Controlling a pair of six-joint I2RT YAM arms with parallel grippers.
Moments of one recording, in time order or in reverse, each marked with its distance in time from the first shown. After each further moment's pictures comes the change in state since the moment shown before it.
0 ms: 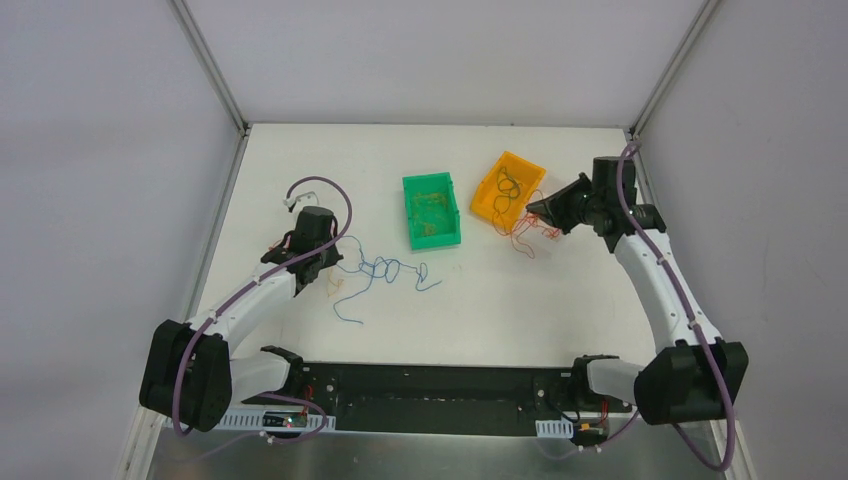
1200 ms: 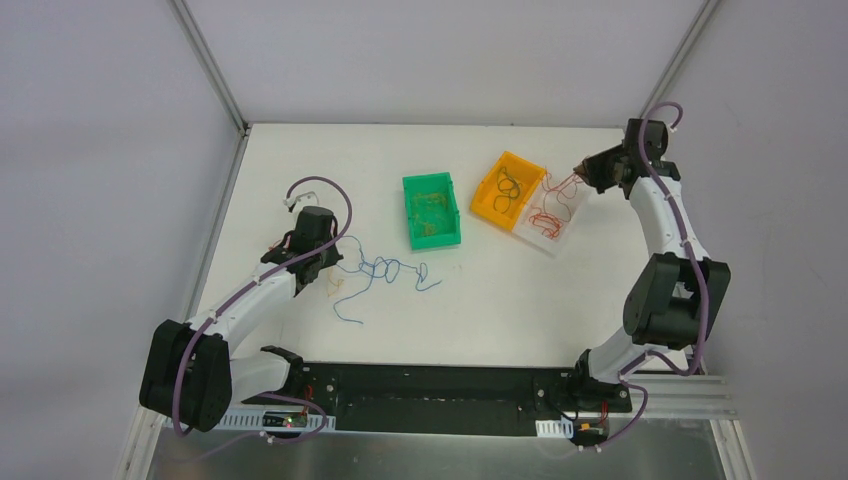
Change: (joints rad) left arm 0.000 0.000 0.000 0.001 0.000 0.001; right arm -0.274 0.418 0.332 0.094 0.111 -0.068
